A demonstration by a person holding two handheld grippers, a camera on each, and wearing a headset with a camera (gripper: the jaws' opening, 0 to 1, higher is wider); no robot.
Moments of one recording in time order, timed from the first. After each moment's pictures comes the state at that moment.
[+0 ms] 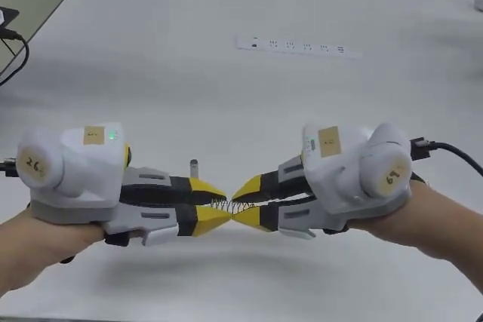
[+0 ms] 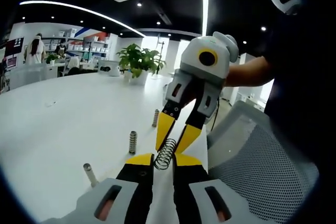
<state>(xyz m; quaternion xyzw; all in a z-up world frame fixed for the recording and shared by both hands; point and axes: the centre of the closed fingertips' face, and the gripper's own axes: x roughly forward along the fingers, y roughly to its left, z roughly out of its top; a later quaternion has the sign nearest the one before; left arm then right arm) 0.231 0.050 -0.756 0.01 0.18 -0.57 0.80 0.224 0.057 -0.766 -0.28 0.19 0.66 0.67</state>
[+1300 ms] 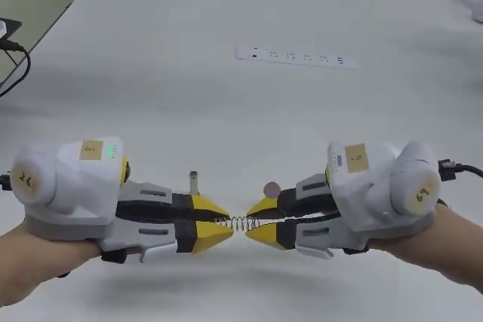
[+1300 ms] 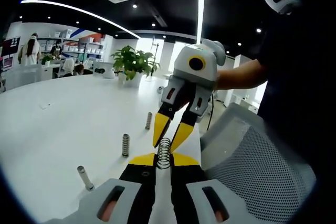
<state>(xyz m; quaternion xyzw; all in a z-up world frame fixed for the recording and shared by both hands) 0.223 0.046 -0.749 0.00 0.18 -0.59 0.79 0.224 0.040 -0.765 -0.24 0.20 0.65 0.69</state>
